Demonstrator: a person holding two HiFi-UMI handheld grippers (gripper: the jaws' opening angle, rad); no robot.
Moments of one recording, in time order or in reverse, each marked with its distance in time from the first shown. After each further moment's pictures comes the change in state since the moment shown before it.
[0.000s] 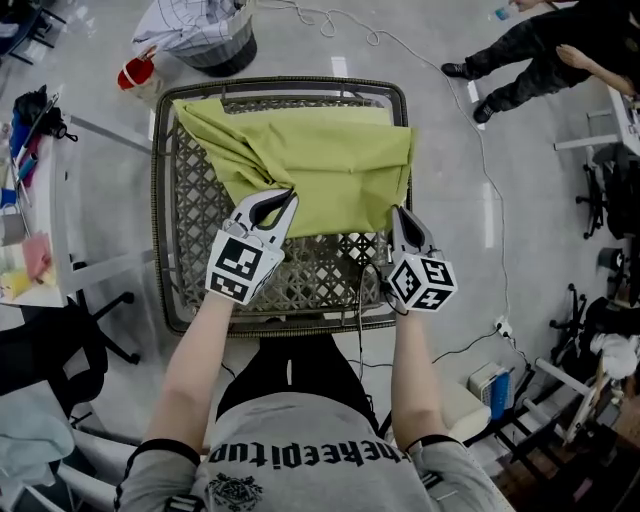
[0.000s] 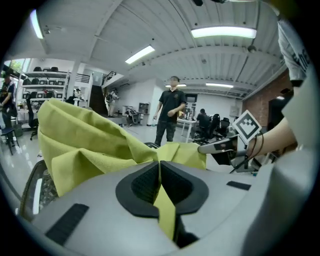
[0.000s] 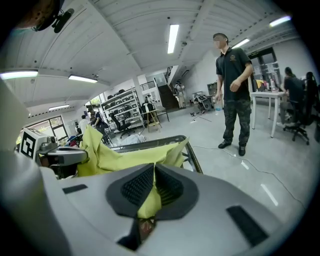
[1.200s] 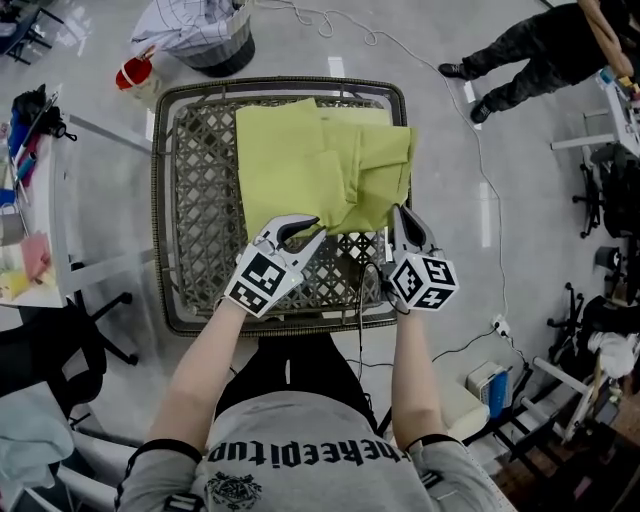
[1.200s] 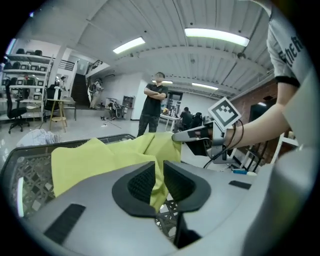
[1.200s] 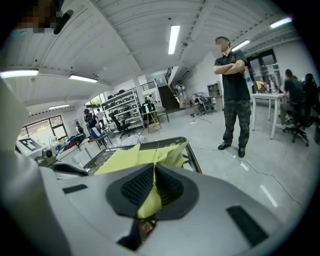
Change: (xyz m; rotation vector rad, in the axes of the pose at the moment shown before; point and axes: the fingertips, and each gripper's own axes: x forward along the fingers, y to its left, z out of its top) left arm 0.011 -0.068 -0.032 0.002 0.054 -0.221; right arm -0.003 0.002 0.005 -0.008 -0.006 -0.005
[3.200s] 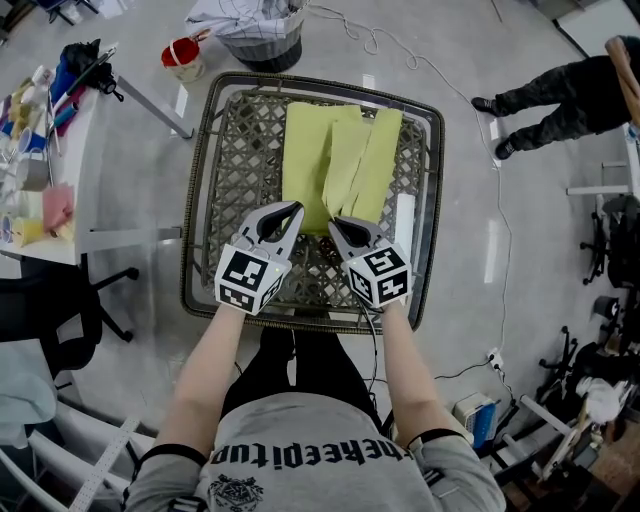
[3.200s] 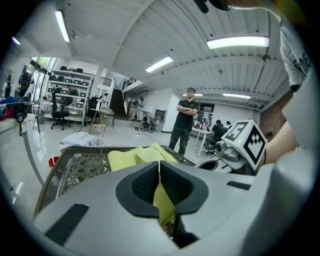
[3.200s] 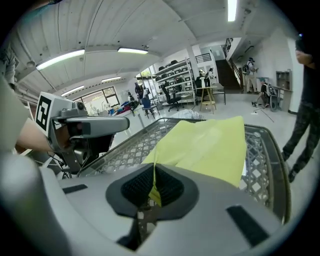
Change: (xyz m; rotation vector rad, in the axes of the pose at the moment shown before) left arm -0.107 0.071 0.005 -0.147 -0.161 0.378; right arm 0.039 0.191 -0.076 -0.357 0.311 0.518
